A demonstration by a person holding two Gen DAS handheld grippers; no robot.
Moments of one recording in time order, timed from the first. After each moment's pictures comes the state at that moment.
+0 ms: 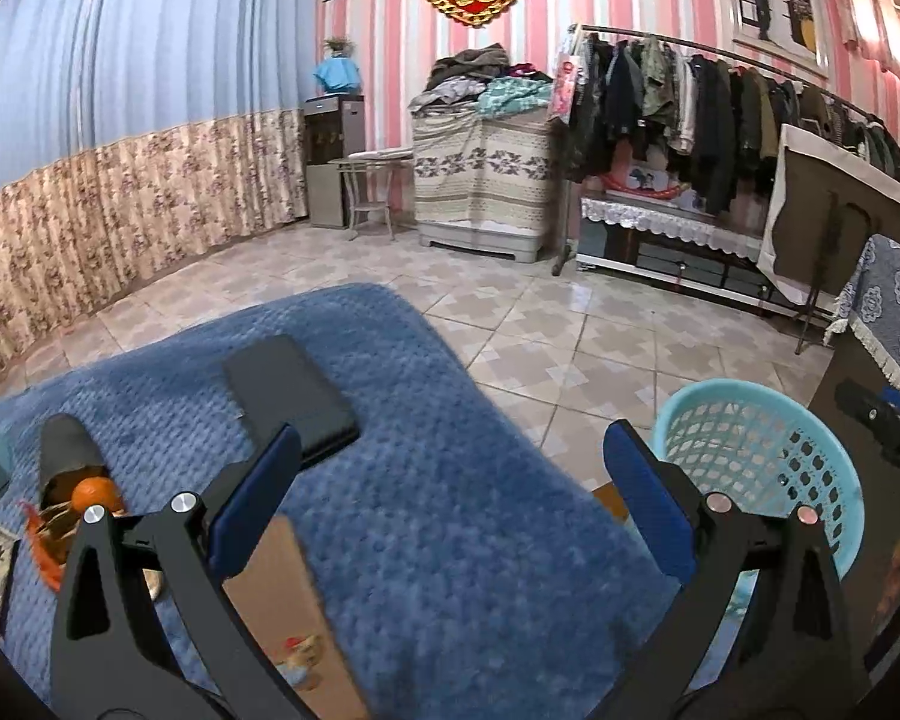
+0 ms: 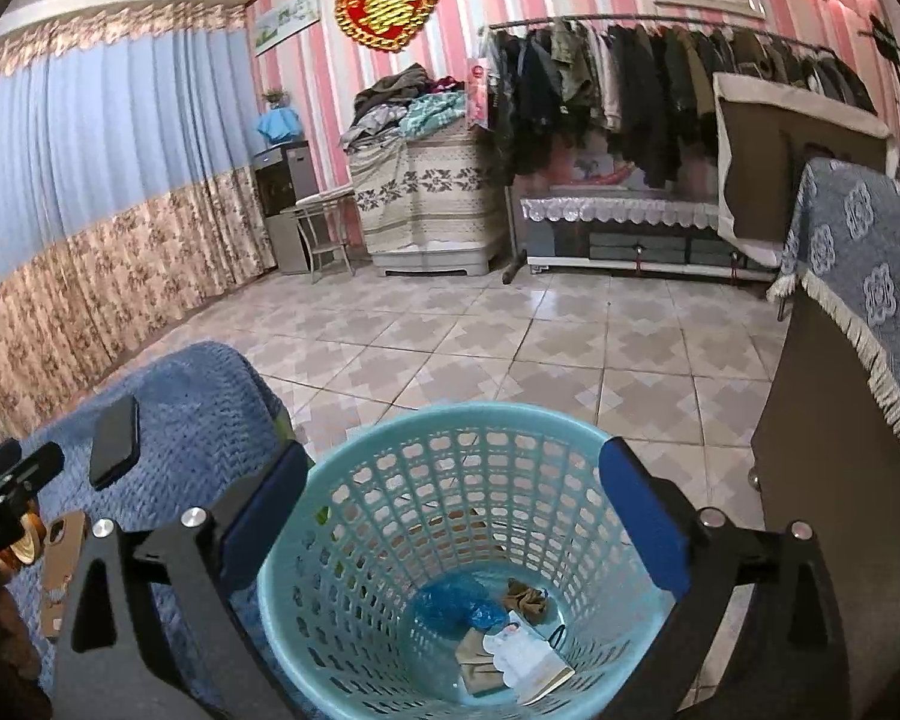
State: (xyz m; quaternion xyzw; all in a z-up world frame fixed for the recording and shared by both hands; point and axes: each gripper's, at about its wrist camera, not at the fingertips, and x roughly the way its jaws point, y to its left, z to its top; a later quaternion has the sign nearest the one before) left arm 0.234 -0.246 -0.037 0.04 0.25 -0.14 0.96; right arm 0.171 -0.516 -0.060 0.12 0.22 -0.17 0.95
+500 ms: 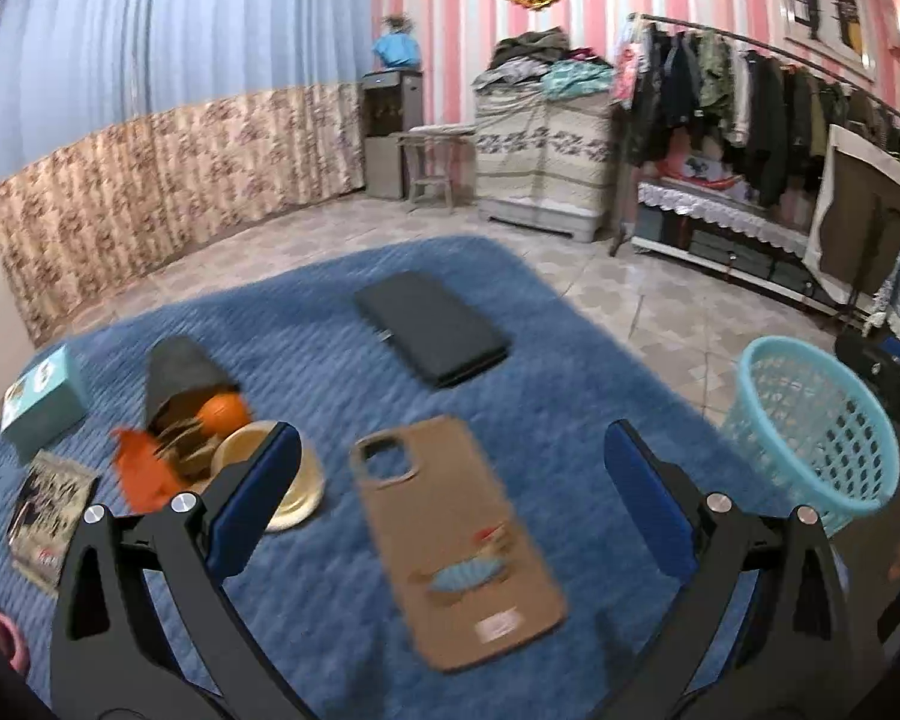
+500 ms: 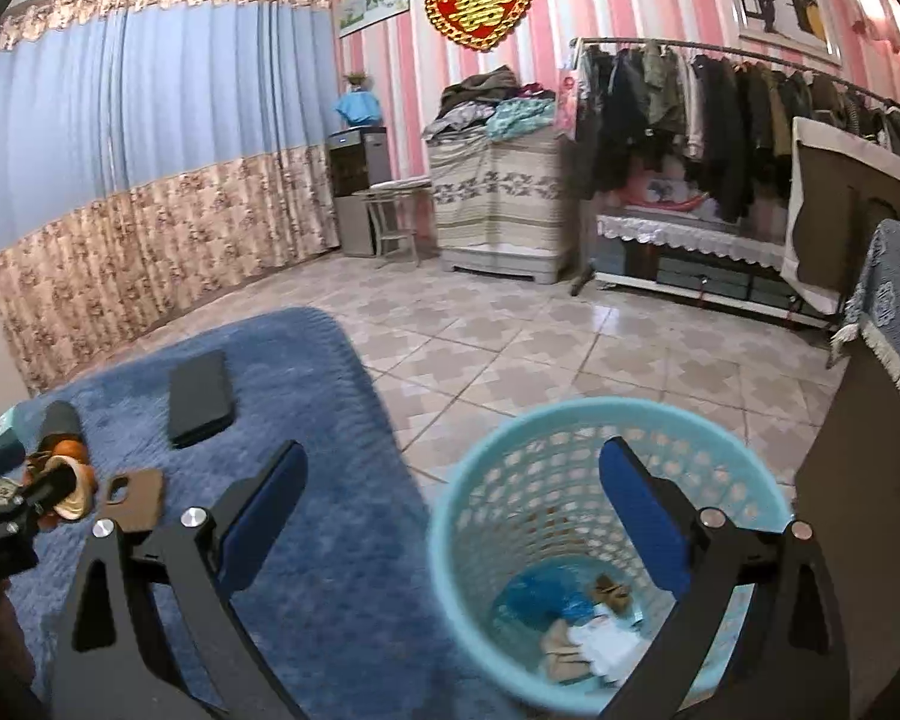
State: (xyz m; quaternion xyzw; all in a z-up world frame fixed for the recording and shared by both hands) left arm 0.204 -0.141 -0.051 0.03 0.28 -0.07 0.96; right arm 0.181 -0.415 -0.050 0.07 0.23 -0.09 0.97
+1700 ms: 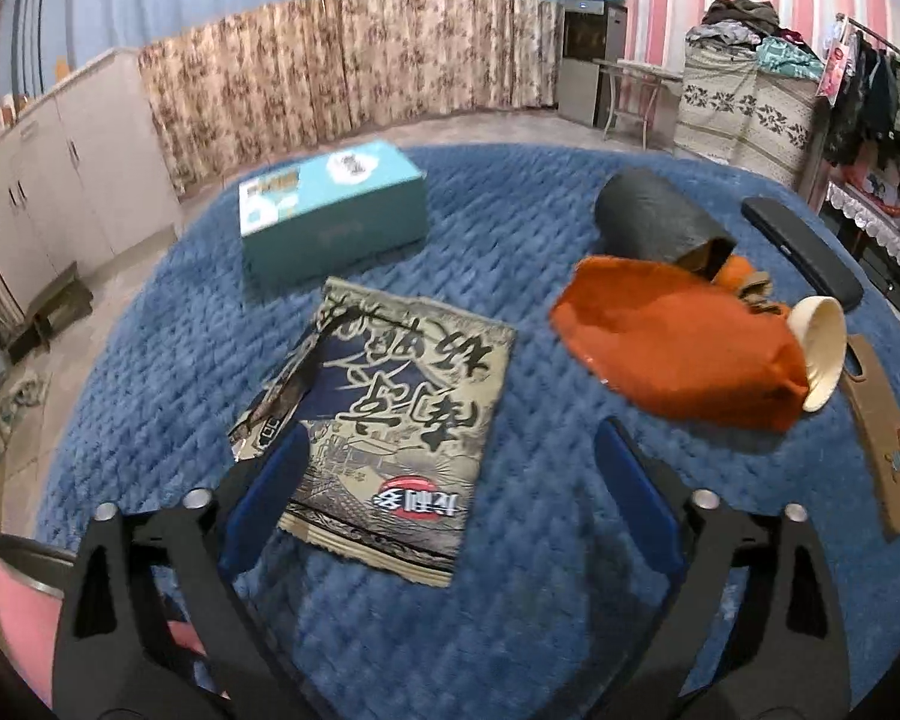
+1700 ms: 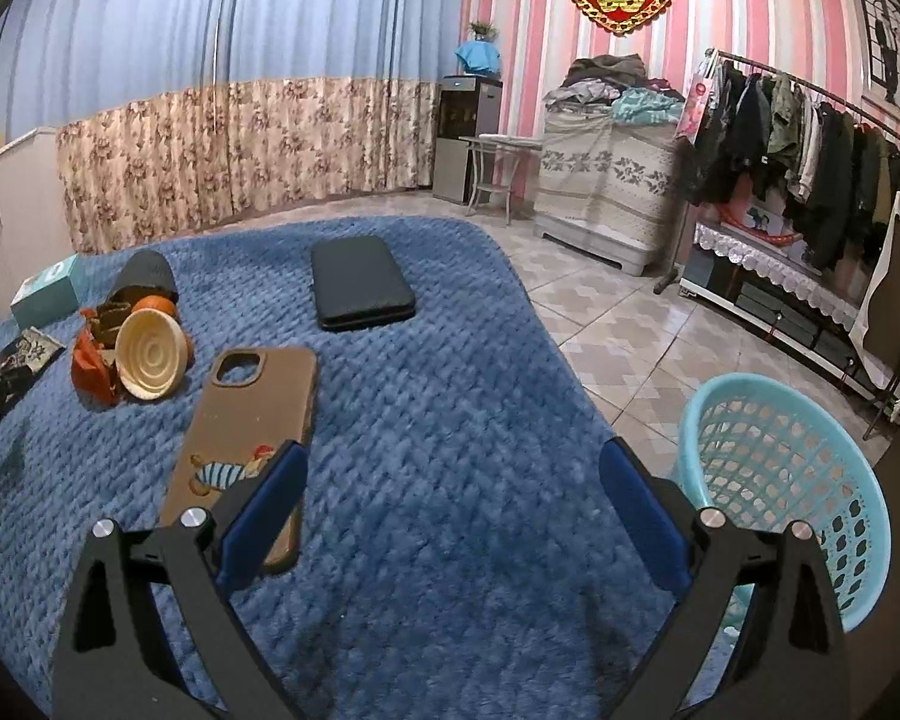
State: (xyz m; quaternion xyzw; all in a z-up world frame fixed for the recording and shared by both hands) left arm 0.219 0.114 -0.116 -0.04 0.38 0.11 0.92; right arm 0.191 -0.276 -0.088 -0.04 0.28 0.00 0.96
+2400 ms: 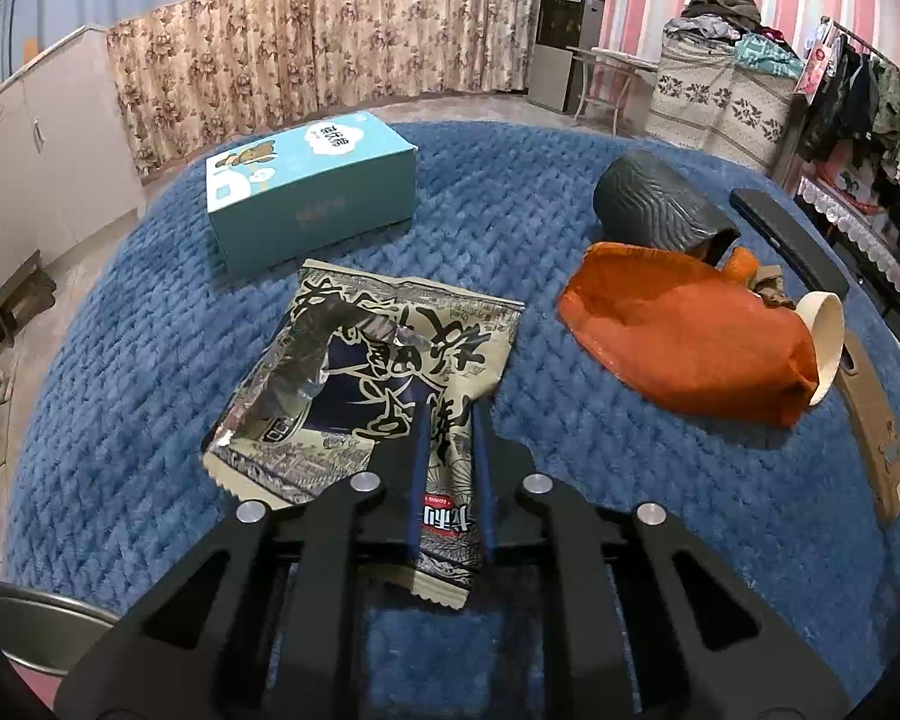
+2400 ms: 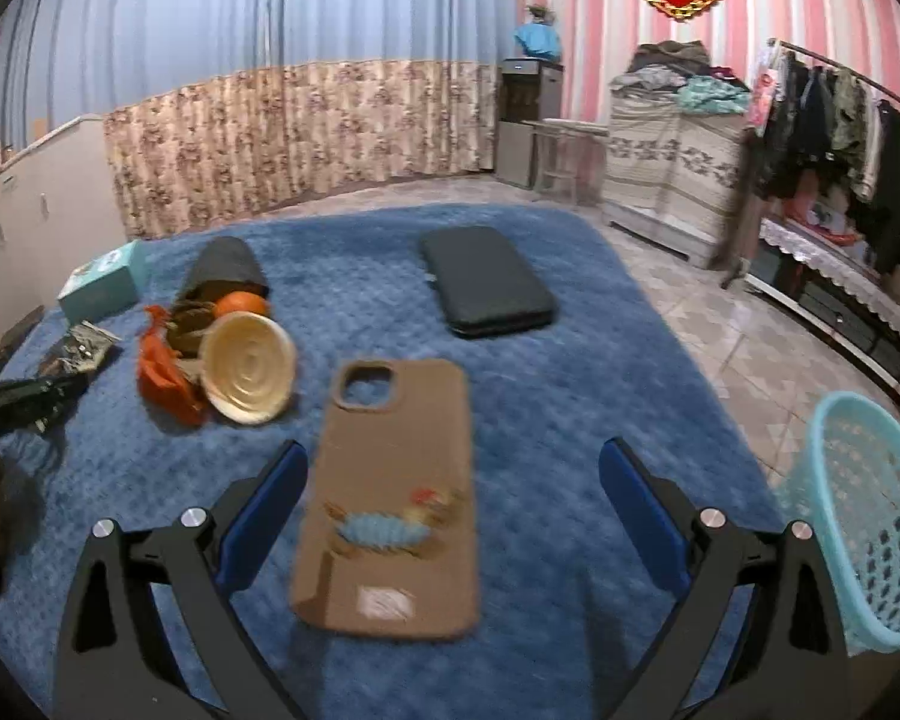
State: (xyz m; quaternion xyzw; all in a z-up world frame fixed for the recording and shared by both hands) left arm 0.227 0.131 -0.126 -0.06 0.39 0.07 0.92; right arm 0.223 -0.207 -0.093 -0.03 0.30 0.08 0.95
